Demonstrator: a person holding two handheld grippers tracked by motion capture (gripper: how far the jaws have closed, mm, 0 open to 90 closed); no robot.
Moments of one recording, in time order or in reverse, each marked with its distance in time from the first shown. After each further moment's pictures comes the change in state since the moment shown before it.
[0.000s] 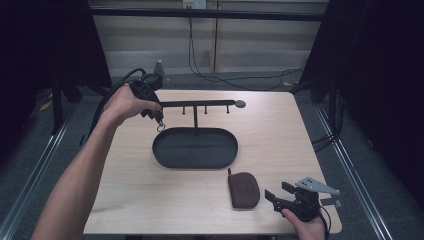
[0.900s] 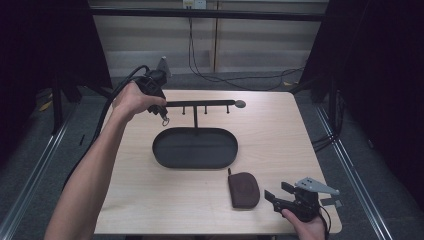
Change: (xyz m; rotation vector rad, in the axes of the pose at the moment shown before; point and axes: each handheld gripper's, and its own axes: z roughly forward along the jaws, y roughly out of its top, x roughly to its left) left arm 0.004 0.017 0.008 -0.003 0.026 -0.073; right arm 0.001 0.000 0.000 0.004 0.009 -0.006
